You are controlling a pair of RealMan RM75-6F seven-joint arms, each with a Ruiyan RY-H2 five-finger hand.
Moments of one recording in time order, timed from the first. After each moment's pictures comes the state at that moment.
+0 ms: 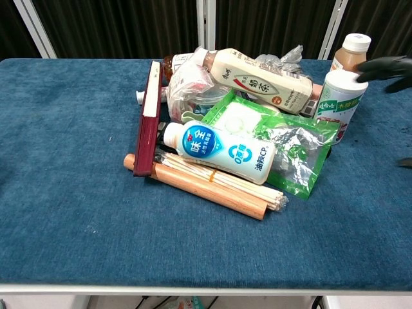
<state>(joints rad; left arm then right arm) -0.08 -1.25 -0.03 -1.54 1.58 1.55 0.14 0.41 -1.18 -0.02 -1.73 -1.65 1.15 0.24</state>
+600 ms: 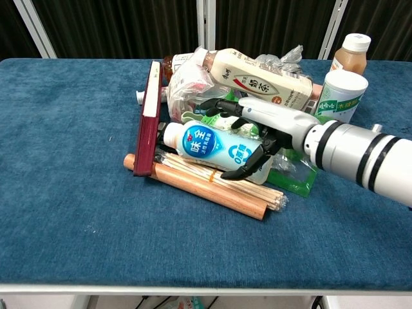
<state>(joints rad) -0.04 -1.27 -0.02 -1.46 1.56 1.59 0.04 0.70 -1.69 0.18 -1.49 -1.26 0.84 0.04</state>
